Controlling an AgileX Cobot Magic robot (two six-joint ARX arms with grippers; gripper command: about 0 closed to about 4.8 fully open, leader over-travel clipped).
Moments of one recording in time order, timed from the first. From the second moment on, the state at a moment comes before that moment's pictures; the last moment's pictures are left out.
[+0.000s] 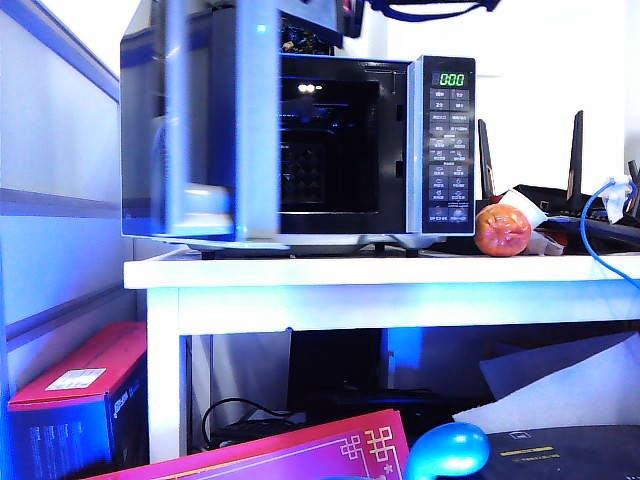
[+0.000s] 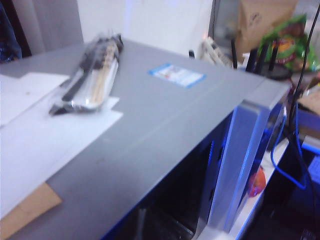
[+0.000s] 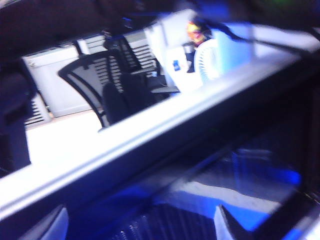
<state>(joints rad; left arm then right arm) -0.31 1.97 2.07 -0.24 0.47 0.10 0.46 1.70 1.38 0.33 -1.14 0.19</state>
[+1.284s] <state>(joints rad) -0.31 1.96 2.01 -0.60 0.53 0.34 0.03 1.66 1.39 0.36 -1.04 0.21</state>
